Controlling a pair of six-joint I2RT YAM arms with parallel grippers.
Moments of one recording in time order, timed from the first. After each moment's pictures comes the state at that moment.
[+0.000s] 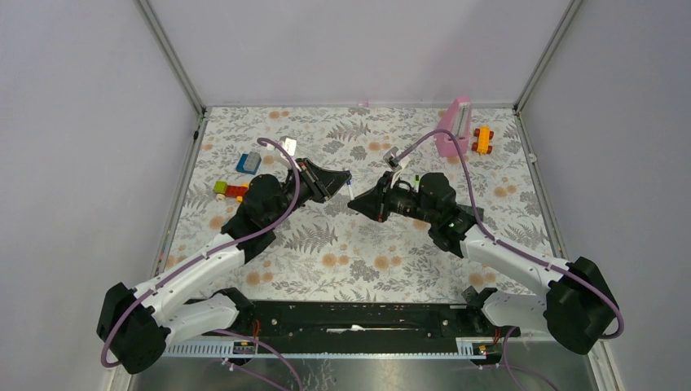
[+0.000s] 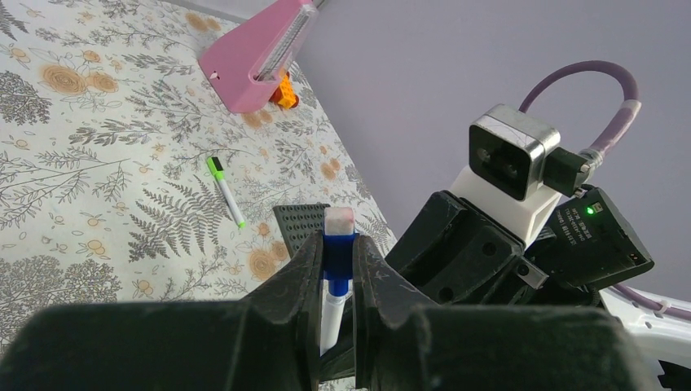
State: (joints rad) left arm -0.69 1.02 0.71 0.33 0.11 -0.81; right arm 0.71 1.19 0.69 0.41 -0.46 0.46
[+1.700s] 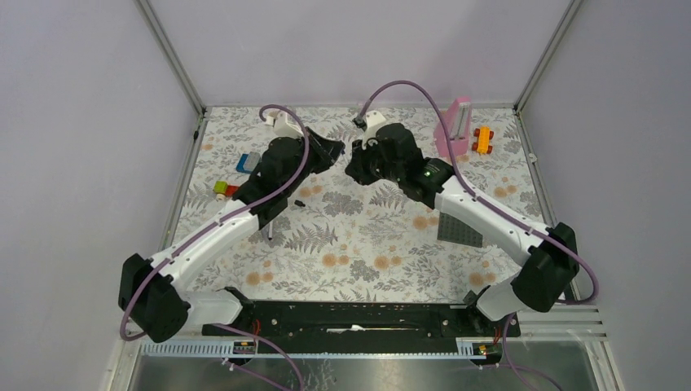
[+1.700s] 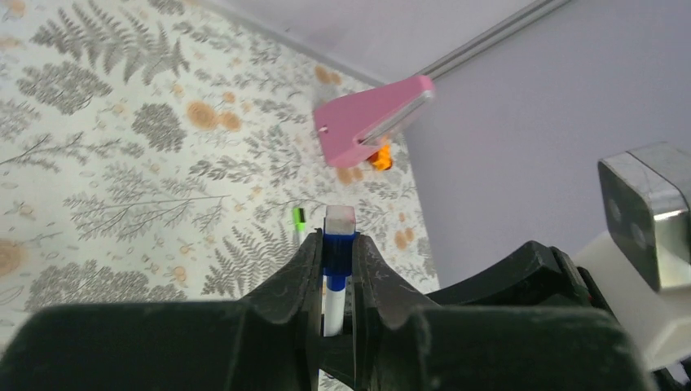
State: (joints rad) left arm -0.65 1.23 1.03 0.06 -0.13 -0.86; right arm 0.75 1.48 1.33 -0.29 -0.07 0.27
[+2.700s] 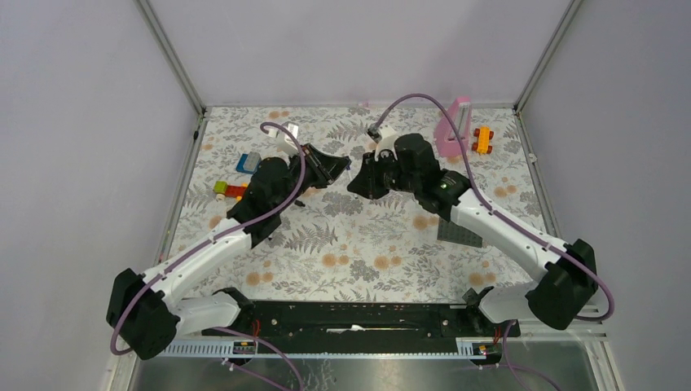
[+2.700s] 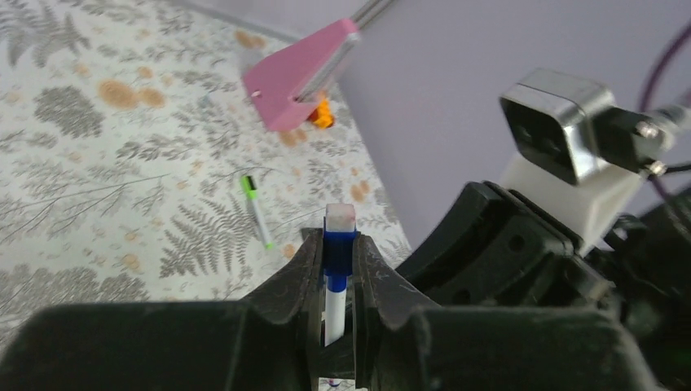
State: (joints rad) left arm -0.66 1.15 0.85 0.22 0.05 -0.83; right arm 0.72 1.38 1.19 -0.27 -0.26 0.38
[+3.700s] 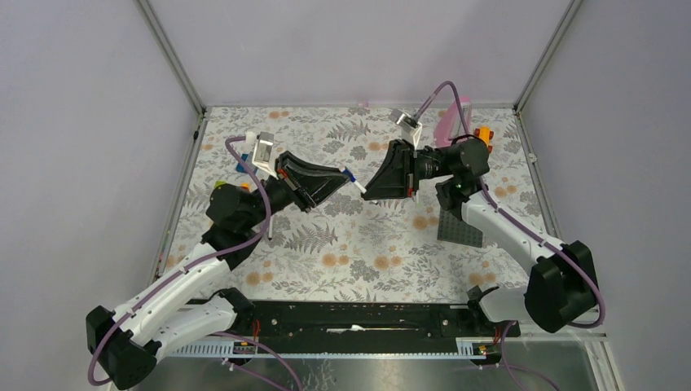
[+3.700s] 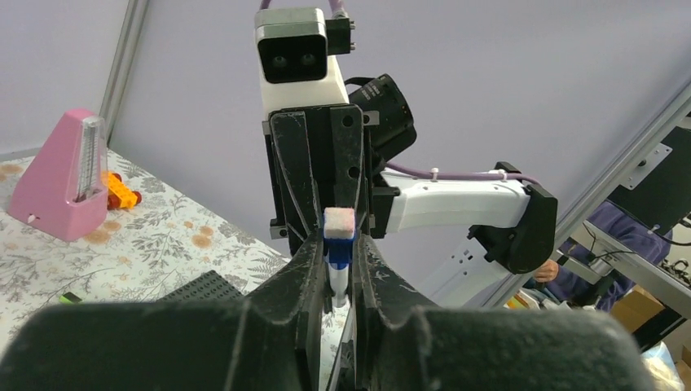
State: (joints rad) left arm -0.70 0.90 0.76 0.55 0.46 -0.75; right arm 0.49 1.36 0.98 1.01 -1.31 1.17
